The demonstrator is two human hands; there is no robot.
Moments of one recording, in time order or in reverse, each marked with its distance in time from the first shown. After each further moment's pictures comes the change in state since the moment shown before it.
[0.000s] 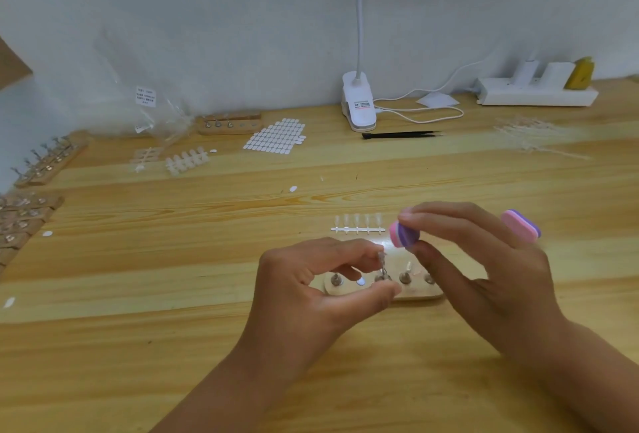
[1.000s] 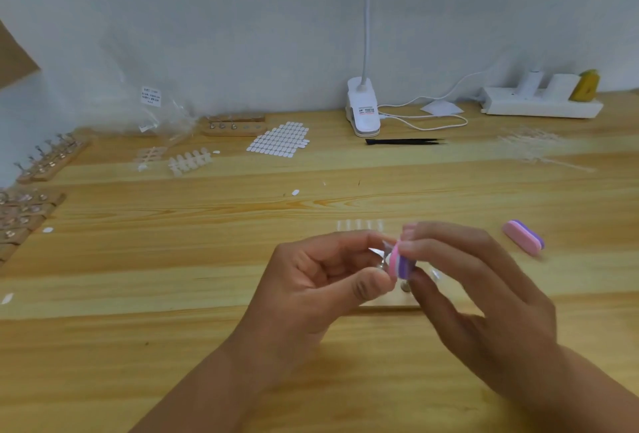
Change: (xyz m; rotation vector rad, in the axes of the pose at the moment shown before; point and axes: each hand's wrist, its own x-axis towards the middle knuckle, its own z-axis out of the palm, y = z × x) left_hand 0.006 -0.006 0.000 -0.662 -0.174 -0.277; right_hand -0.009 -0.007 0.006 -0.054 0.073 -0.125
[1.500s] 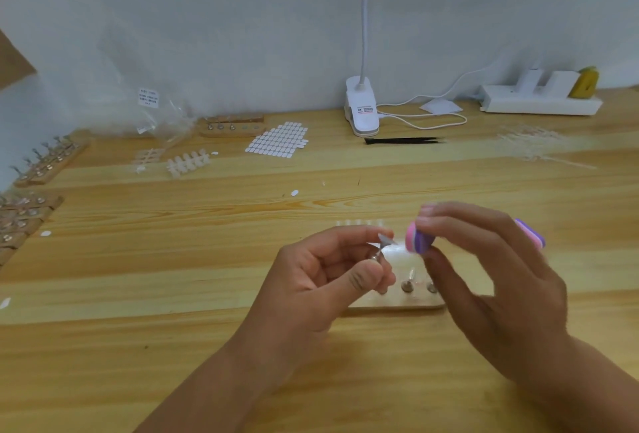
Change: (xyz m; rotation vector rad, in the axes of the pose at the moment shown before) left_hand 0.001 0.000 0.000 0.022 0.011 -0.037; right_hand 0.003 0.009 -0.002 -0.042 0.031 0.031
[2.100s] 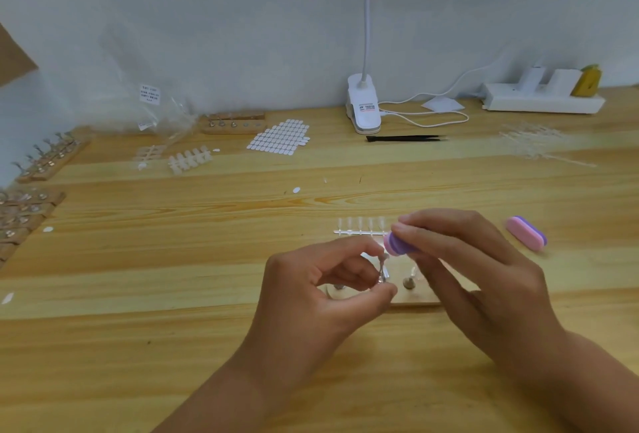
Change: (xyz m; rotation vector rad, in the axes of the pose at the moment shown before) left_hand -0.009 -0.002 0.007 0.565 0.199 0.193; right_hand -0.001 0.000 0.001 0.060 -0.152 0.054
